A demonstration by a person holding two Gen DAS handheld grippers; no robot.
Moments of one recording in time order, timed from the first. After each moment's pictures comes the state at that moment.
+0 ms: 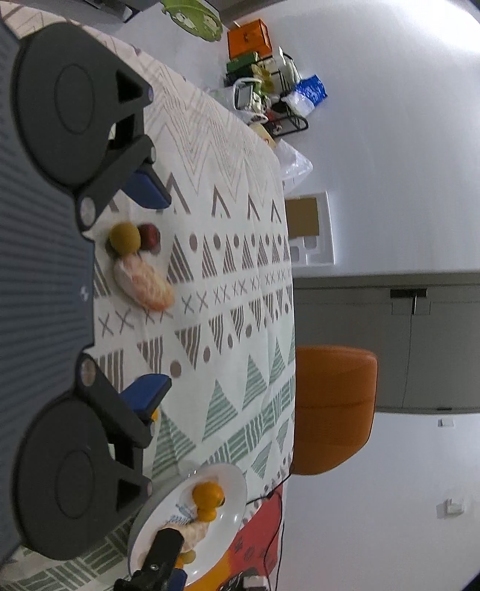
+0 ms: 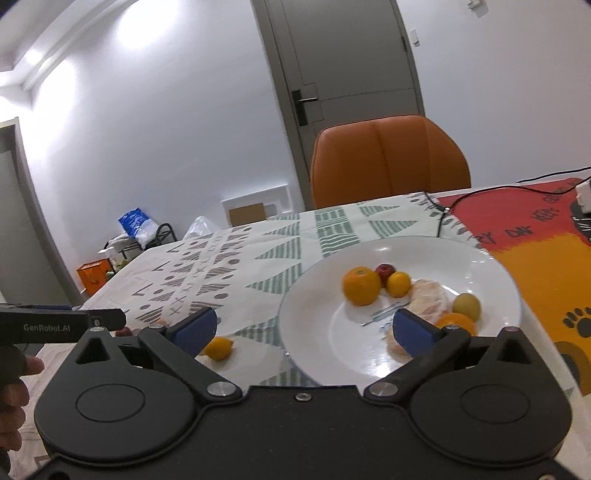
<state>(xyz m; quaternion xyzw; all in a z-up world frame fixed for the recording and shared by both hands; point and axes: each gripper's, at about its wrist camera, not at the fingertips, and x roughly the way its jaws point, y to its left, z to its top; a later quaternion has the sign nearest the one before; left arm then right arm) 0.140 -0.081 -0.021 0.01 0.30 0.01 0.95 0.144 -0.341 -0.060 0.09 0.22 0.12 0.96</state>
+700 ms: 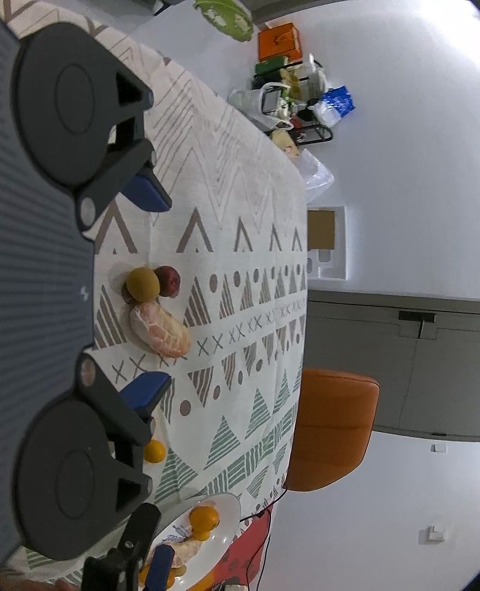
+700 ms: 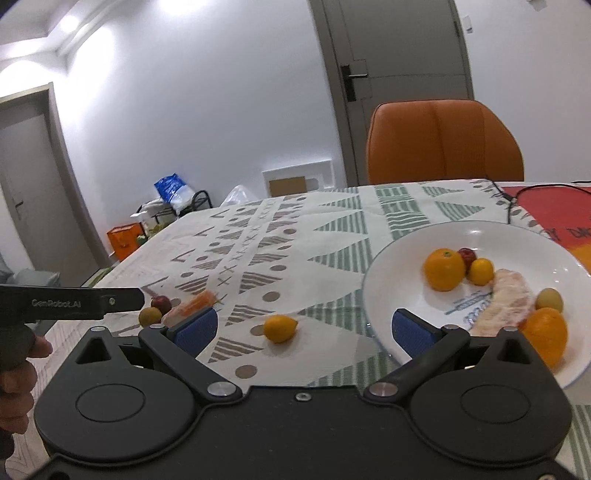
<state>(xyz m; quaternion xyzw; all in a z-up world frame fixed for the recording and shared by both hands) 0.142 -0.036 -0.038 -0.04 0.31 0.01 0.95 0.160 -0.289 -0.069 0.06 0.25 0.18 0.95</state>
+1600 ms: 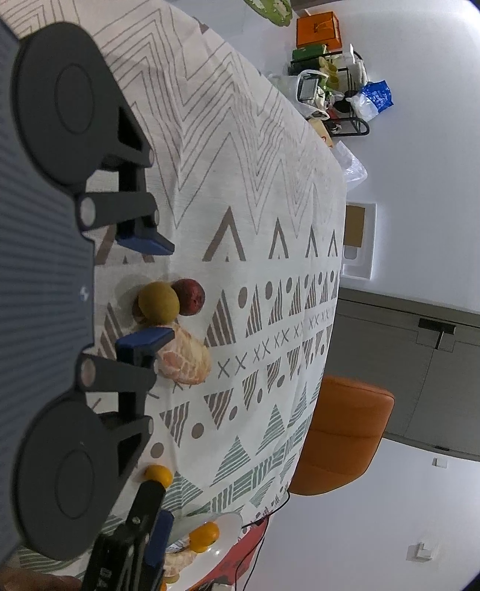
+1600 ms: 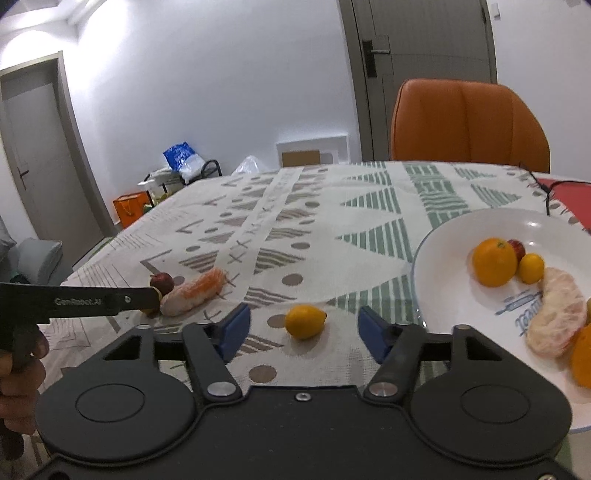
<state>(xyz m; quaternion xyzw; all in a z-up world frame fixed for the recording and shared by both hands) 0.161 -0.006 -0.069 -0.09 0.34 0.00 0.94 0.187 -0.256 -0.082 0.03 0.29 0.20 0.94</state>
